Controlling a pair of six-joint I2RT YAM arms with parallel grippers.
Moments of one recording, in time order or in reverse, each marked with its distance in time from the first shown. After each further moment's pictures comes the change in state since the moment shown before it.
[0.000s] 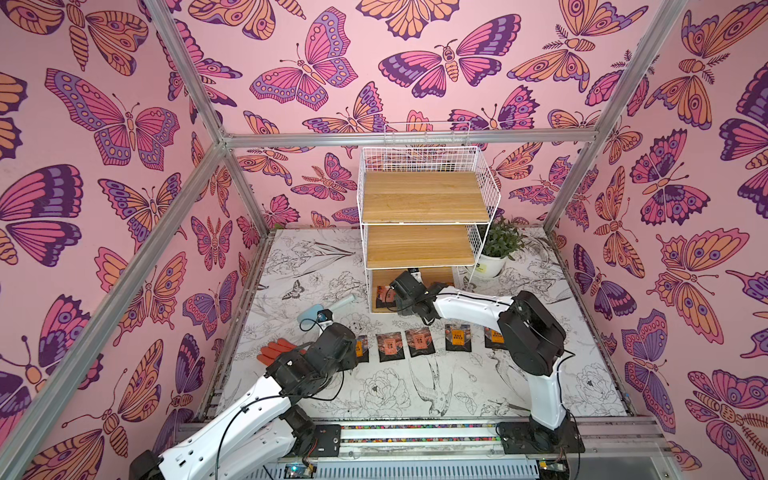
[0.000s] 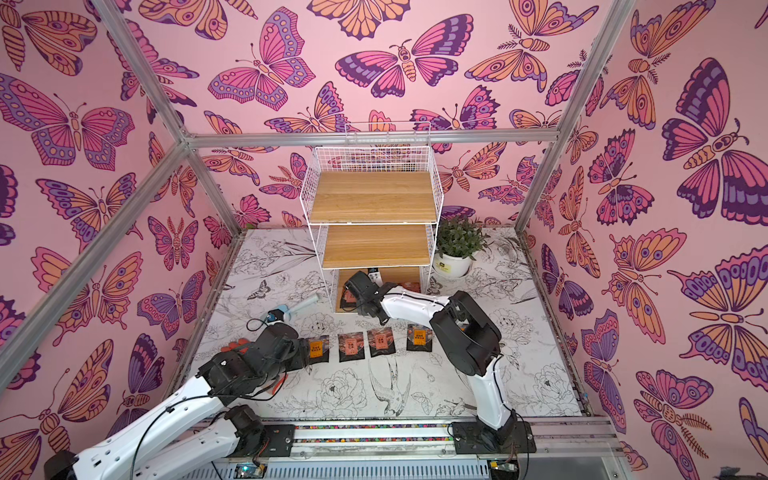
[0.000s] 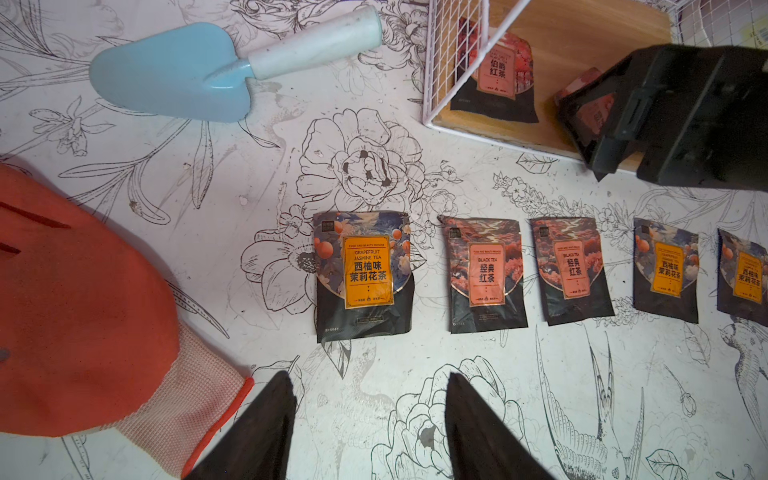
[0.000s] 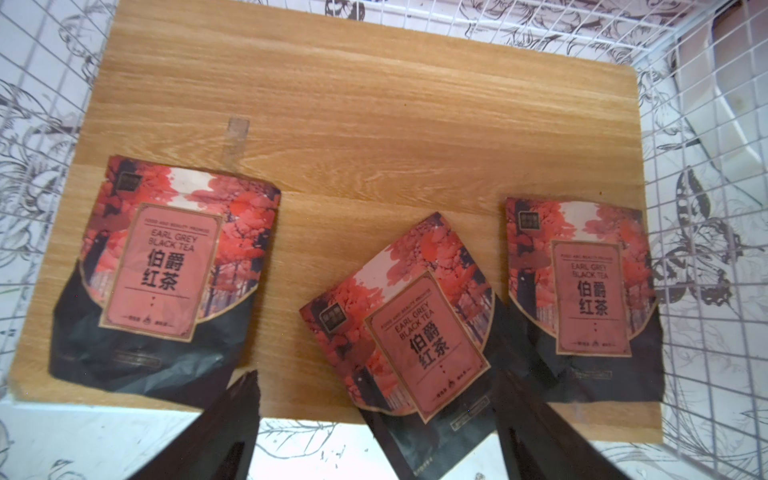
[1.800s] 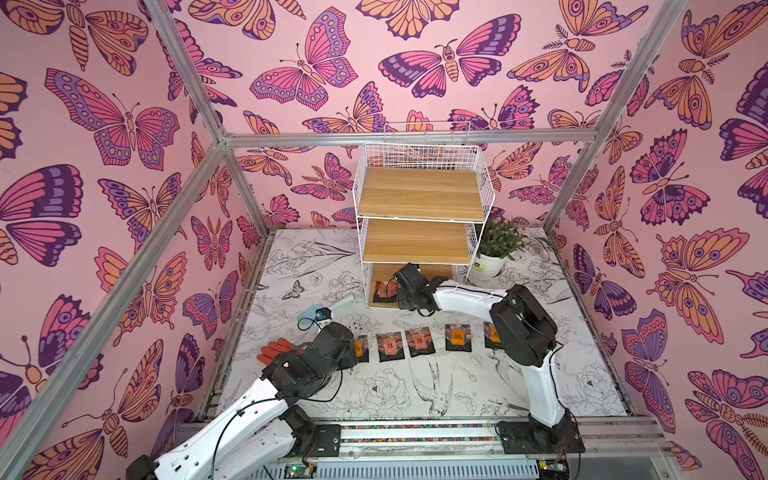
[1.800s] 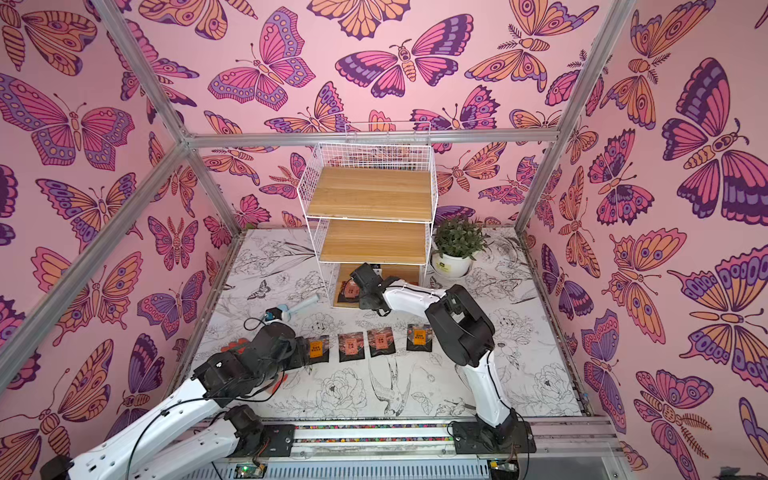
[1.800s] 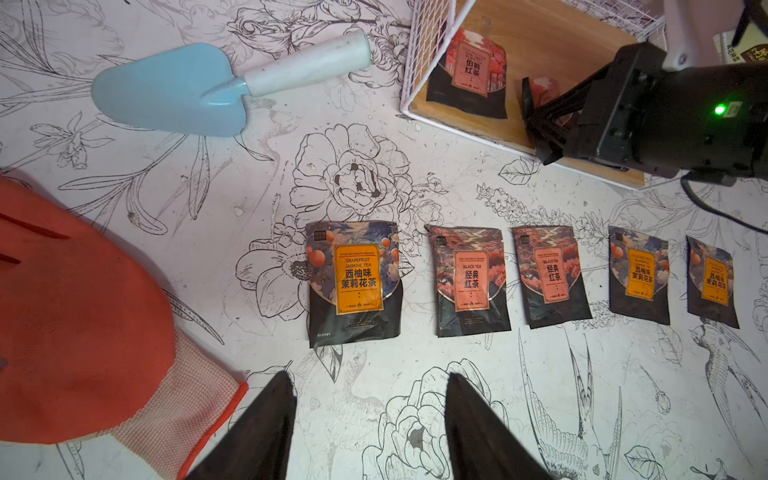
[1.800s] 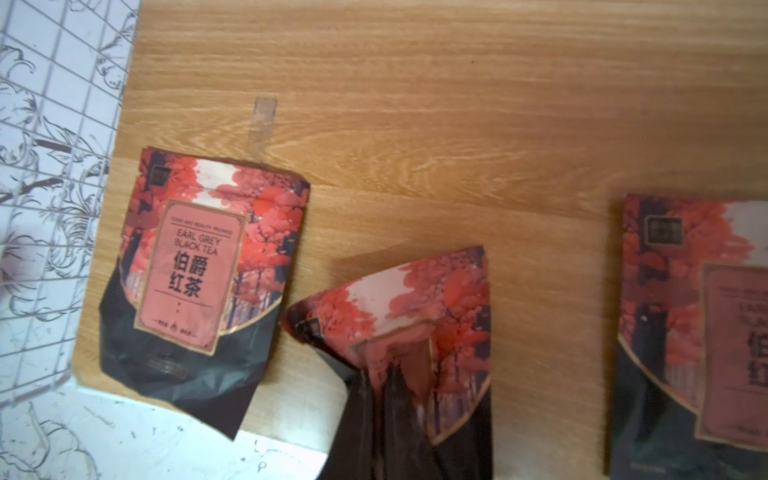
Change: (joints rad) left arm 0.000 -0.027 0.012 0.000 0.000 0.003; right arm -0.064 0.082 0.063 0.055 -0.229 0.068
